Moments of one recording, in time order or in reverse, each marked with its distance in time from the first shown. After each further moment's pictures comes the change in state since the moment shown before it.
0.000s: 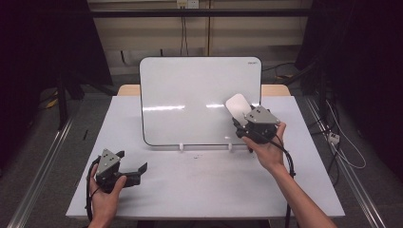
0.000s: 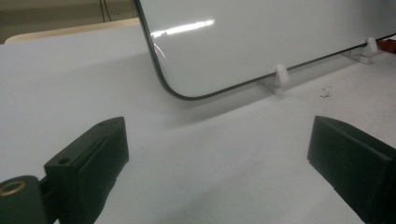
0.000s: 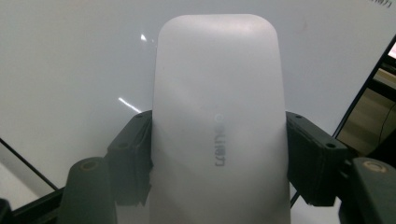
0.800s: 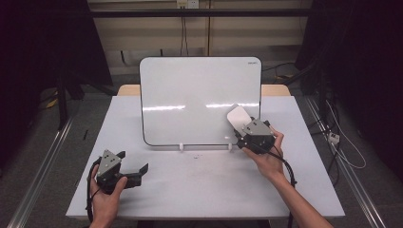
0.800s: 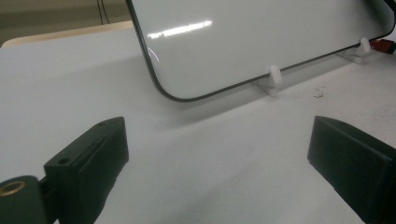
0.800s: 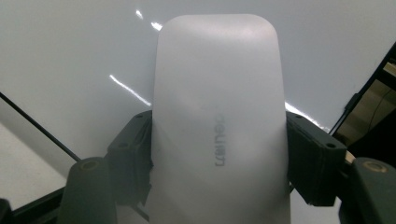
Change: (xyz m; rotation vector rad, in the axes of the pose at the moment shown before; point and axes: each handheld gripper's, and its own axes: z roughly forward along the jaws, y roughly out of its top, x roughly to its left) left arm -0.005 0.001 0.000 0.001 -0.006 0.008; right arm 0.013 -0.036 0.007 0.071 -0.025 -0.060
